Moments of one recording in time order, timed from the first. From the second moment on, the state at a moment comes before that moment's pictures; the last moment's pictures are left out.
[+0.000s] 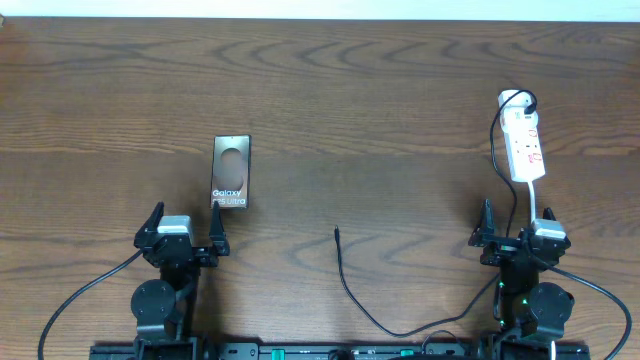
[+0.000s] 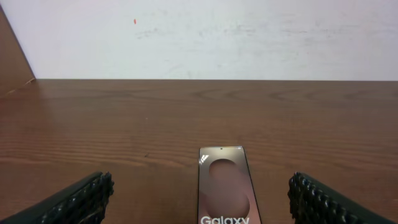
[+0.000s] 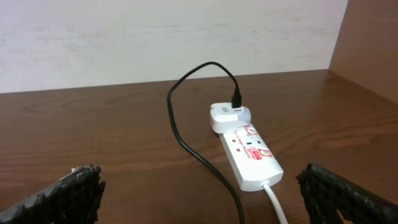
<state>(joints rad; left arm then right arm) 0.03 0.01 0.02 -0.12 0.04 0.00 -0.15 0.01 0.01 -0.07 -0.02 0.04</state>
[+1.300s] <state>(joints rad) 0.03 1.21 1.38 -0.83 0.04 0.04 -0.15 0.01 0.01 -0.07 -0.01 0.04</state>
